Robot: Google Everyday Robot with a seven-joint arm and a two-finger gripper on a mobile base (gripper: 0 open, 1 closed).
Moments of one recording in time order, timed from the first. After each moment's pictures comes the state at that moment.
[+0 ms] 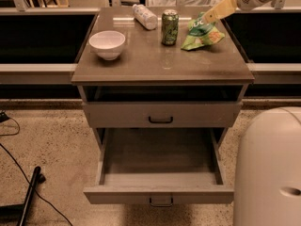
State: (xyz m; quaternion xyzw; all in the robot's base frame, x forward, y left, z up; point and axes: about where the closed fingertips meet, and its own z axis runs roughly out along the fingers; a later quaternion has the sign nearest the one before) arm 0.798 -0.249 0.973 -0.31 0.84 0.05 0.44
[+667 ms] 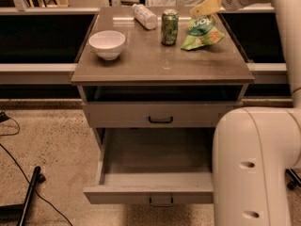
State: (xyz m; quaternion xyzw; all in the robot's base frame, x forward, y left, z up) arm 0.858 -0.230 0.961 -0.26 0.83 0.08 0.49
